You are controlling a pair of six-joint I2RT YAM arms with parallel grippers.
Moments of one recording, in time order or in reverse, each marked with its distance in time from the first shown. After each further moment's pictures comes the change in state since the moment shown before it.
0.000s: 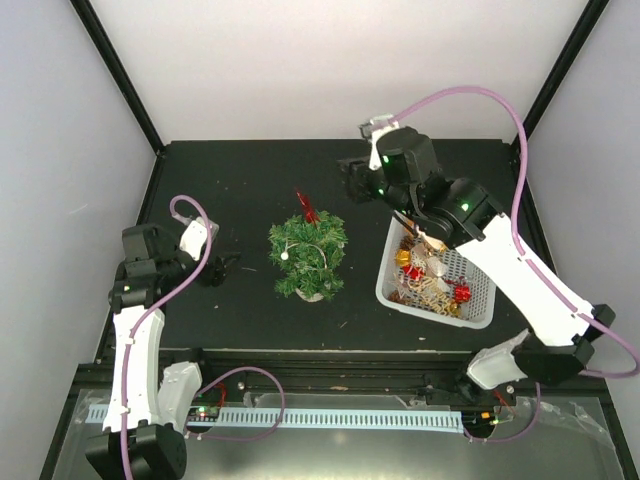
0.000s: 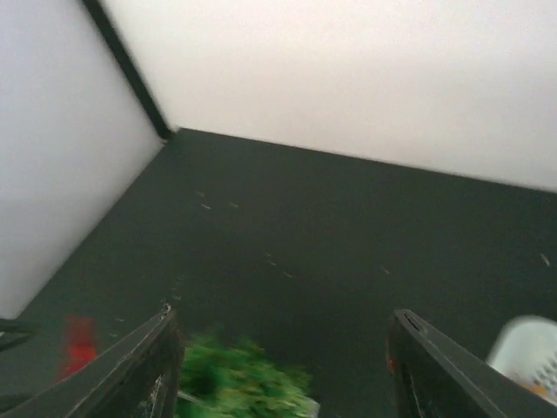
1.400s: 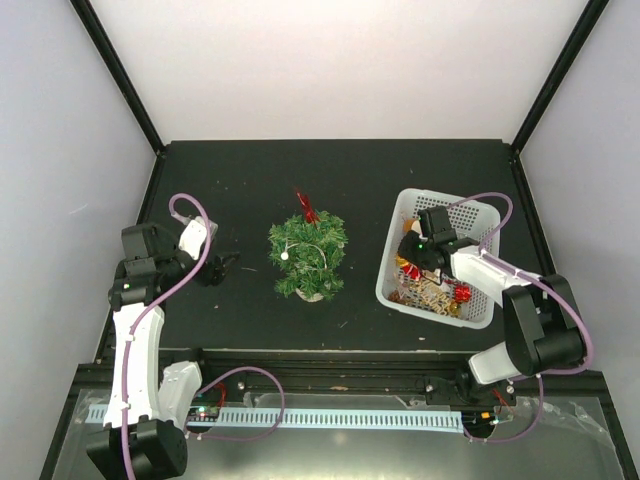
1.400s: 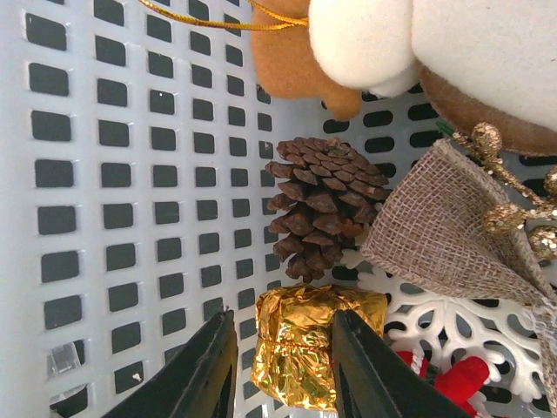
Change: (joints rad) left arm 0.014 0.017 0.000 -0.001 0.002 0.008; right arm -0.554 -0.009 -1.145 0.602 -0.384 0.438
